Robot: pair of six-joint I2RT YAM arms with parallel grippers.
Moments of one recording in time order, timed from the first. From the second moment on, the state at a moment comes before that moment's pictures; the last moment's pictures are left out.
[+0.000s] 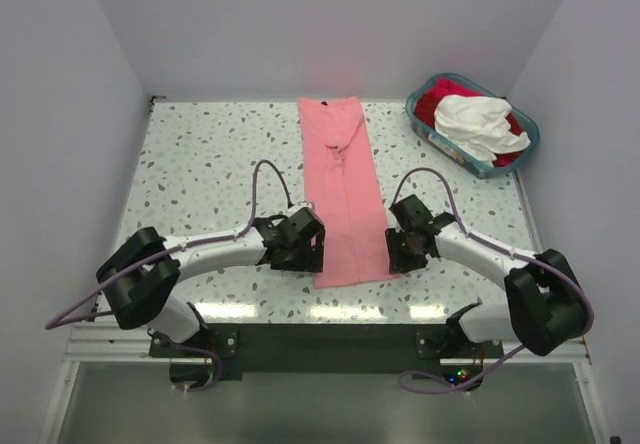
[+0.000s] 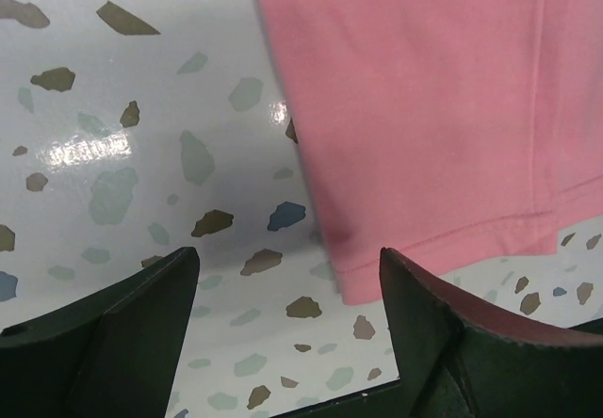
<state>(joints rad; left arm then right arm) -0.92 1.50 0.84 -0.48 -0.14 -0.81 0.51 1.33 0.65 -0.60 -0.02 0.41</state>
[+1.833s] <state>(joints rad) -1.08 1.68 0.96 -0.63 -0.26 -1.08 0.56 1.35 0.65 -0.56 -0.15 0.37</state>
